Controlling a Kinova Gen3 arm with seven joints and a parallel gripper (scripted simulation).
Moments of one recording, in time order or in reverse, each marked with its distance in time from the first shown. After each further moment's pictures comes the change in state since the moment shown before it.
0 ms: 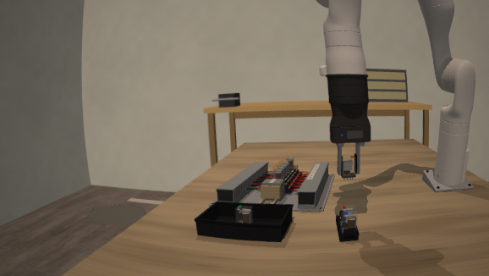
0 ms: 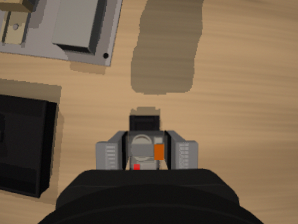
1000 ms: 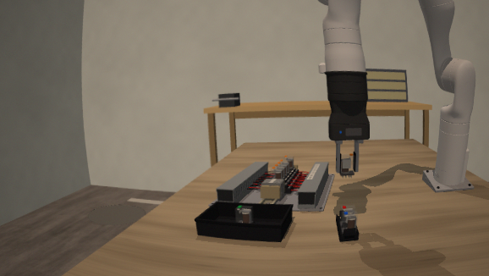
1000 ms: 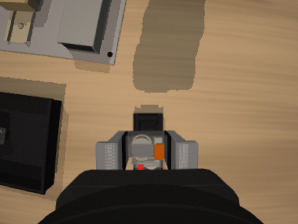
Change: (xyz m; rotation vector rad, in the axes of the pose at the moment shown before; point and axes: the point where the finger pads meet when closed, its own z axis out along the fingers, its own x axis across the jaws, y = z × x) arm -0.003 0.002 -0.005 -0.005 -0.010 -0.001
